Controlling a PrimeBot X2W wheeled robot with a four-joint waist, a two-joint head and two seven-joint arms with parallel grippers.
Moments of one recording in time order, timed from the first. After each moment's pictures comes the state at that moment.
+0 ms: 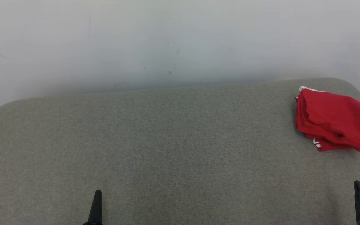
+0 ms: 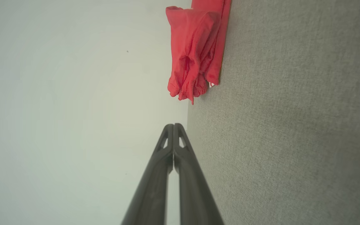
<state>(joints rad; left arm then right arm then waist) -0.13 0.05 -0.19 0.25 -1.47 -0.11 -0.15 -0.02 -0.21 -0.15 0.21 1.60 0.13 0.12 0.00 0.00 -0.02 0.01</state>
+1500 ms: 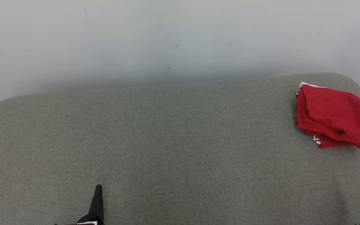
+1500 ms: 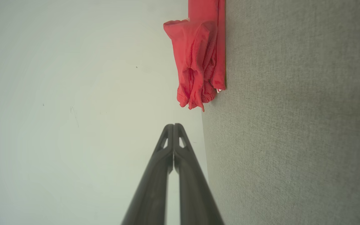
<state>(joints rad) -0.18 0.05 -0.21 0.29 -1.66 -0.12 -0.13 -0.05 -0.21 -0.22 0.23 1.78 0.13 0.18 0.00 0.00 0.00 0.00</state>
